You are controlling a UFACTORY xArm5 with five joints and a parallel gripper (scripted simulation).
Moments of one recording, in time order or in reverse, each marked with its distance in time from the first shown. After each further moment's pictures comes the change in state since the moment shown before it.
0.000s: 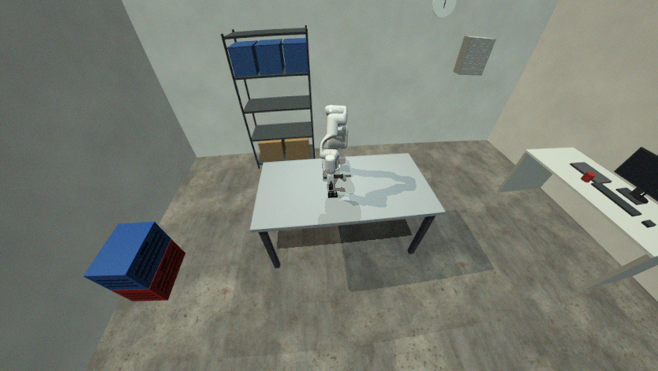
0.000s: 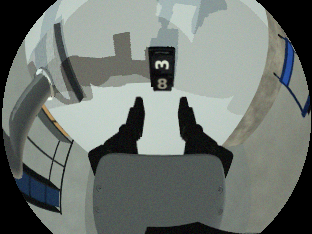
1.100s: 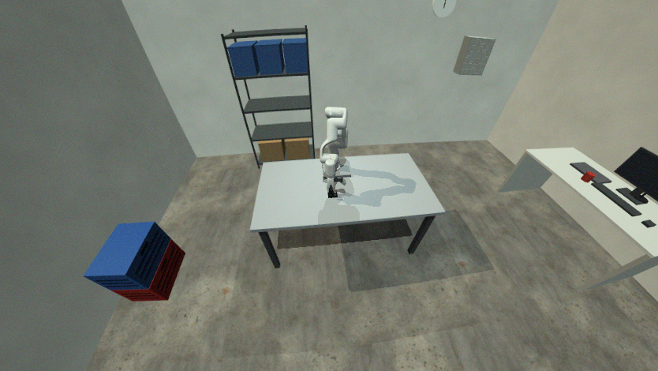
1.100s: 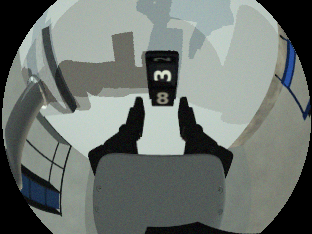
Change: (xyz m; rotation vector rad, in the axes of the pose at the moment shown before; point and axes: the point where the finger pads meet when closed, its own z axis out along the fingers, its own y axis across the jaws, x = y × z) arm -0.001 0.000 0.039 0.000 0.000 0.000
